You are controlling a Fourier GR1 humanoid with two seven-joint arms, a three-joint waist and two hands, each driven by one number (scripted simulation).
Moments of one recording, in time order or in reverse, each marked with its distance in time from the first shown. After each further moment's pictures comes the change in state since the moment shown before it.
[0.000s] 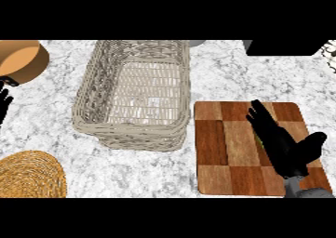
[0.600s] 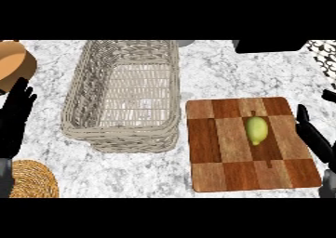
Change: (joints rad) left arm -0.024 -0.093 -0.055 -0.032 -0.006 0.020 -0.015; right arm 0.005 0.021 -0.298 -0.119 0.303 -0.433 -0.598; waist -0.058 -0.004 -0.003
